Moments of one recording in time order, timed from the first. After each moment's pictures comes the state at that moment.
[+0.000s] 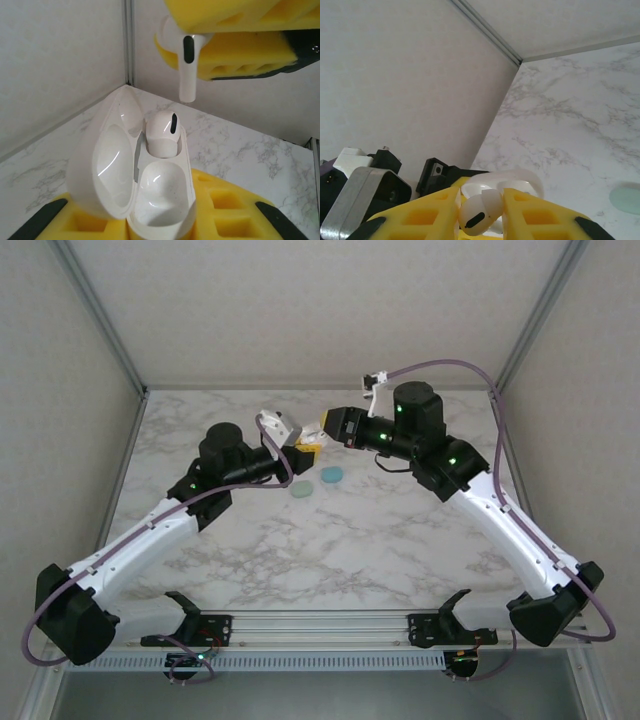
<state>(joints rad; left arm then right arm) -0.64 1.20 1.00 0.08 0.43 0.01 0.69 1.30 1.47 -0.43 -0.33 0.72</state>
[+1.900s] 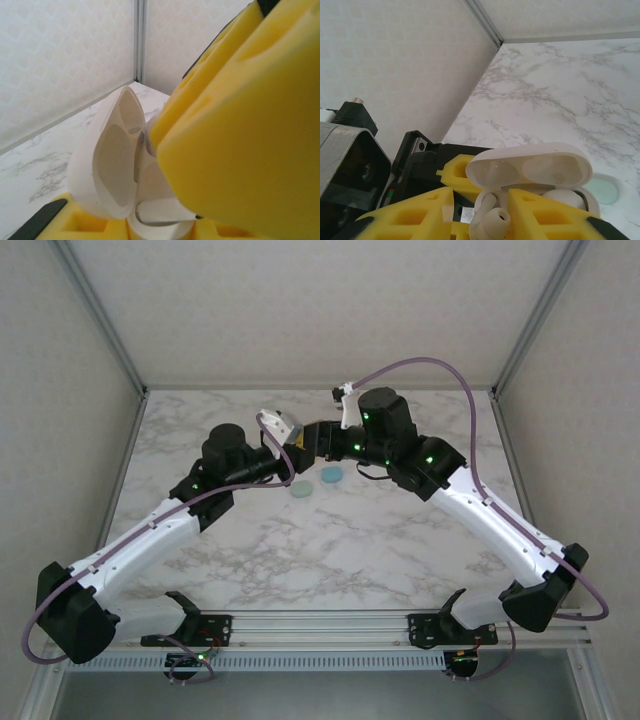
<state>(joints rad) -0.66 1.21 1.00 0.08 0.37 -0.03 0.82 1.39 1.56 -0.57 -0.16 0.56</state>
